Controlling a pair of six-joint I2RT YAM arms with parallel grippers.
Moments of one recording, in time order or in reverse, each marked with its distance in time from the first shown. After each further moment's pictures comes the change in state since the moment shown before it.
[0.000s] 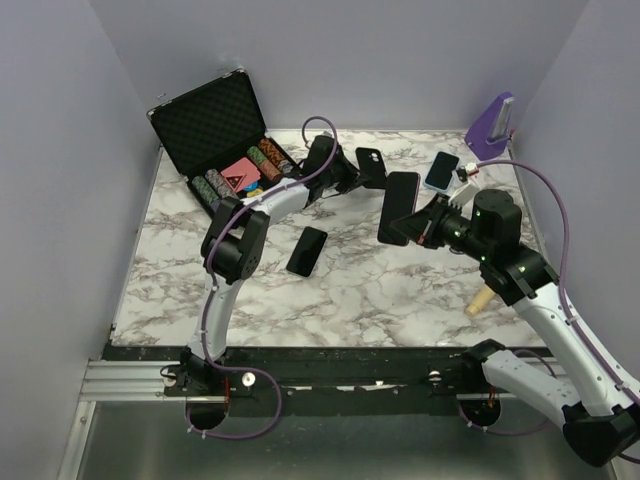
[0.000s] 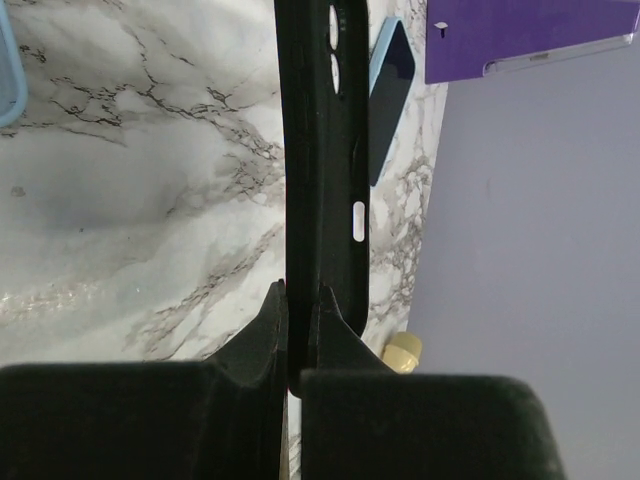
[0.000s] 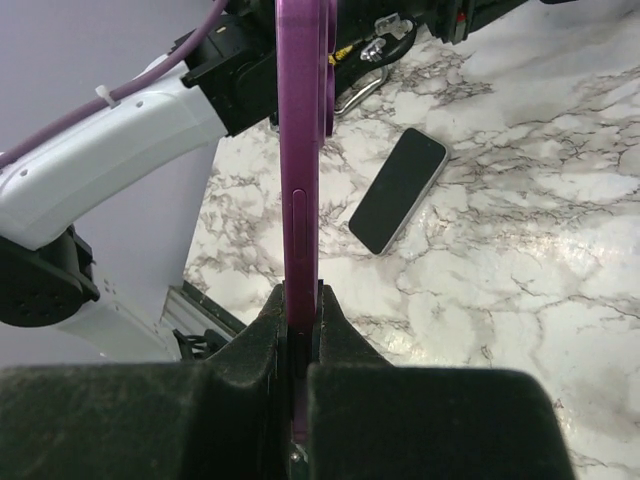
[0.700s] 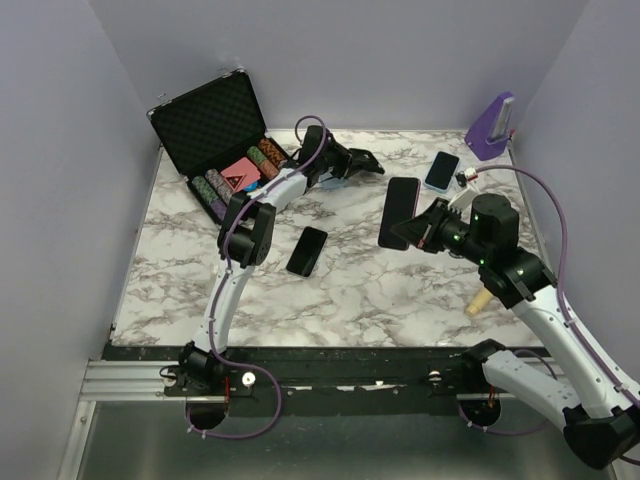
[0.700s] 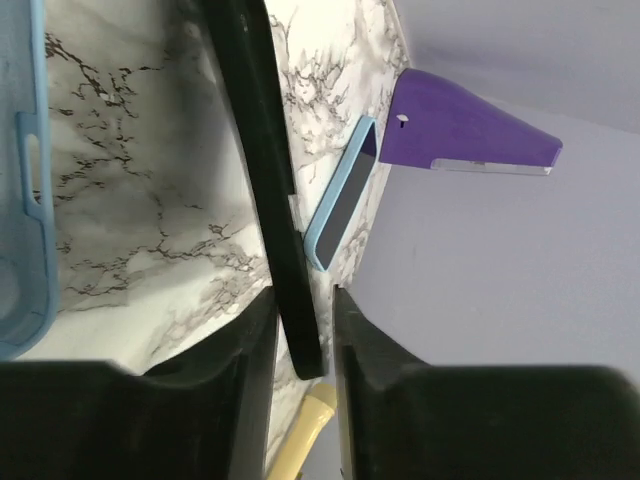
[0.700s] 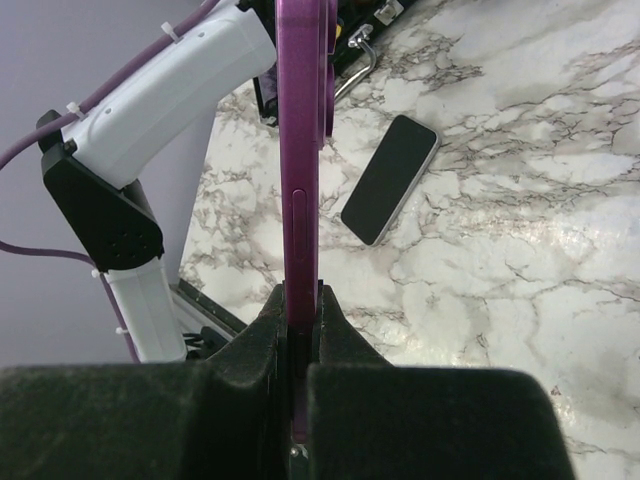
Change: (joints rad) left arm 0.090 0.341 0.406 -0.024 0.114 -0.256; right arm 0.000 -0.020 -0.034 -0.009 0.012 0.011
